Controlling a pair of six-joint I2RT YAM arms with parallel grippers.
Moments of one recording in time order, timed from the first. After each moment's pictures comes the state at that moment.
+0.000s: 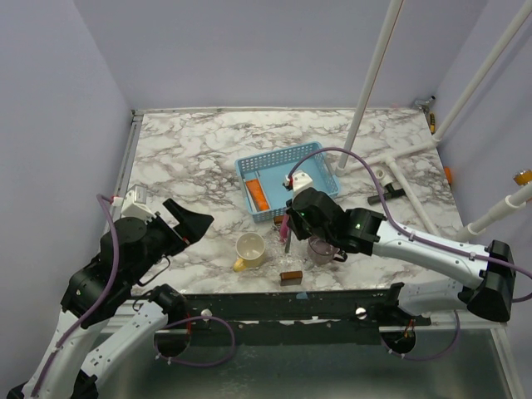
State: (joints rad) left arm -0.60 0.43 0.98 -0.94 -0.15 -0.95; right arm 1.08 1.26 1.04 -0.50 0.35 0.34
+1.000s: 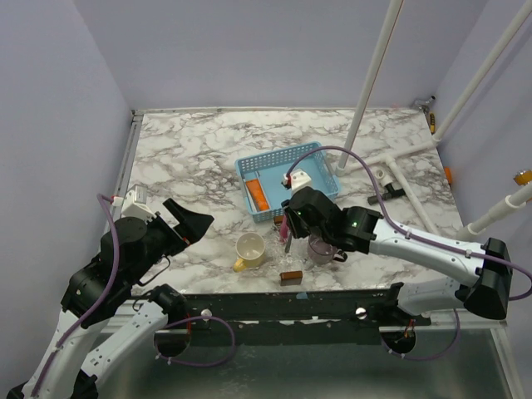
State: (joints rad) left arm -0.60 0.43 0.98 -0.94 -0.15 -0.95; right arm 1.08 1.28 1.06 -0.52 0.38 0.35
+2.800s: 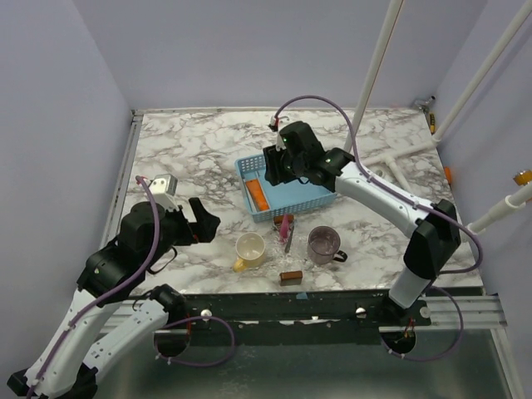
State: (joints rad) left arm -0.60 0.56 0.99 -0.90 -0.15 -0.57; right arm 0.76 1.68 1.54 -0.52 0.08 0.26
